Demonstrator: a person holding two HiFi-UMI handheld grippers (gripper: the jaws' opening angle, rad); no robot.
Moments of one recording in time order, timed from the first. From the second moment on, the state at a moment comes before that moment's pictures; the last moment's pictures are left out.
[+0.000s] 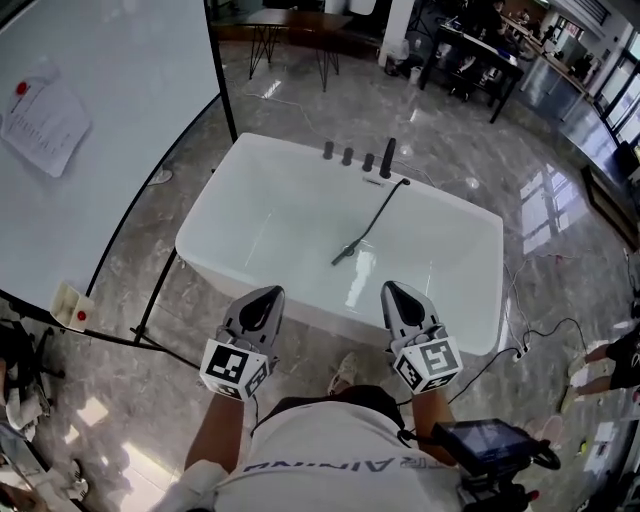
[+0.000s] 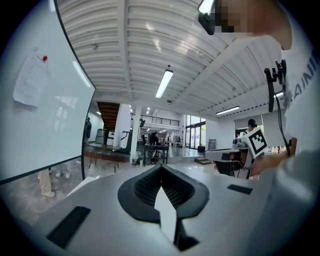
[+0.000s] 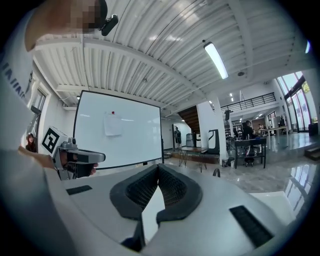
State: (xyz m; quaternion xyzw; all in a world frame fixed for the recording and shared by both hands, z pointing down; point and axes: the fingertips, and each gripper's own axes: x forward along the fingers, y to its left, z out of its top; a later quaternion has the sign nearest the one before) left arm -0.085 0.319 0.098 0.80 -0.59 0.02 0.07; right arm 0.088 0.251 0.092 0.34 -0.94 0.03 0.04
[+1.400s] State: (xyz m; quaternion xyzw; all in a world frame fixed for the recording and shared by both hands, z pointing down) left arm 0.049 0.022 0.117 0.90 -0.42 0.06 0.05; right arm 0.236 0.023 0.125 0.52 -0.85 0.08 0.04
